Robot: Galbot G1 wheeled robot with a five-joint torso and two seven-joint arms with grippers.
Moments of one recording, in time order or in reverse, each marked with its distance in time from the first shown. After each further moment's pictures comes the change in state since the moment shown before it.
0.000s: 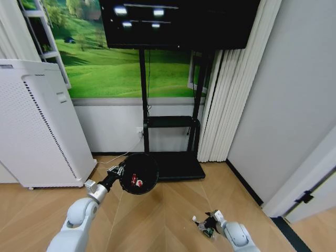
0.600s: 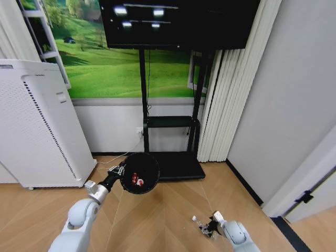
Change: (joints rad) left arm -0.004 -0.027 0.005 -0.013 0.012 0.001 -0.006; right arm 0.055 -0.016 -0.043 -0.109 -0.079 -0.006 0.002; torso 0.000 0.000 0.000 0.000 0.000
